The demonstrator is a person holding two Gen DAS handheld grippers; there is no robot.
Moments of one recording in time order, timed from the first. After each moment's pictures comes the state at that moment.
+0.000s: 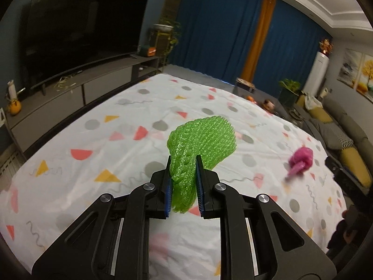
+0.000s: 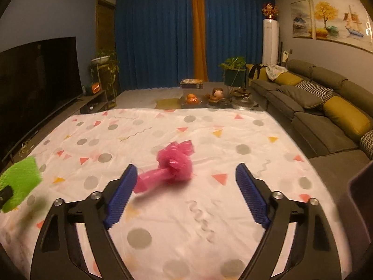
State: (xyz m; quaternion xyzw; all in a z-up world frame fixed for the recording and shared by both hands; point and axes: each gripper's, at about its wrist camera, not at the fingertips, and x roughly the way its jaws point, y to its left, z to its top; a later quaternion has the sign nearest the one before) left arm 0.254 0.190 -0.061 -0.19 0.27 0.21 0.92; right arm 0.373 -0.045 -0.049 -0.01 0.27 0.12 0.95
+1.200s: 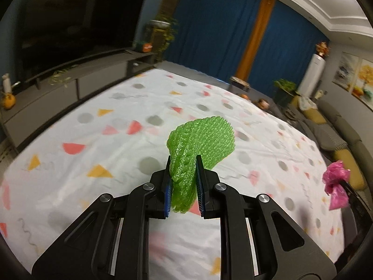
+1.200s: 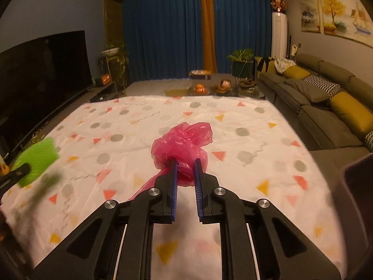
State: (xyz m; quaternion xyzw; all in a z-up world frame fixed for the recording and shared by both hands) left arm 0.253 0.189 -0.072 -0.20 0.28 0.17 0.92; right arm 0.302 -0.090 -0.033 -0.01 0.28 0.15 0.95
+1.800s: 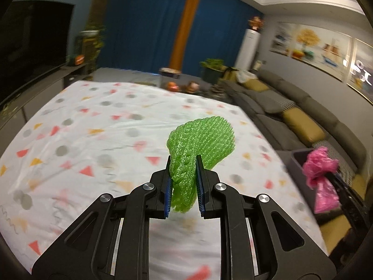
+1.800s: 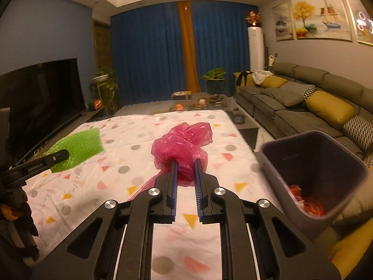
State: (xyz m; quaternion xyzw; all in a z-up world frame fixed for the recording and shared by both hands) left arm 0.221 0.026 -0.022 -0.12 0.28 -0.03 0.95; right arm 0.176 -0.219 -0.007 0.03 0.22 0.10 0.97
